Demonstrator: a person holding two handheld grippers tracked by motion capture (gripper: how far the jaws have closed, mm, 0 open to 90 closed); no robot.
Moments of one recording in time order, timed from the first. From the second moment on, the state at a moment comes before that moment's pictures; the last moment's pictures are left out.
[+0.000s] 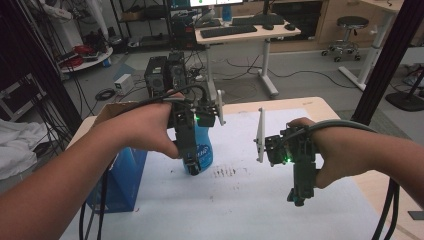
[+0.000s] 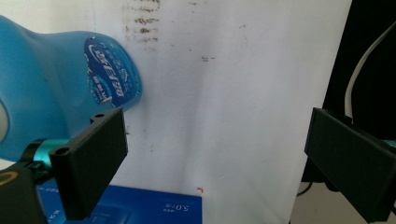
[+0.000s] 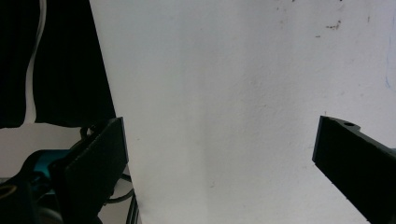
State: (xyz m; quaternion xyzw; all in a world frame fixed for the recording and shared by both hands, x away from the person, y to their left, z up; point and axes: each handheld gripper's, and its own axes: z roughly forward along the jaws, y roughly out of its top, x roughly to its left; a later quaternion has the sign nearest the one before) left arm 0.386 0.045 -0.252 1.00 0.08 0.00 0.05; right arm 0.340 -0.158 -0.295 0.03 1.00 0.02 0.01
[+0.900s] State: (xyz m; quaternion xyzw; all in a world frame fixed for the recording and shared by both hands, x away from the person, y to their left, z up) left arm 0.401 0.043 -0.248 0.99 0.08 -0.01 0.07; right arm 0.348 -0.162 -0.300 0.04 1.00 0.02 0.00
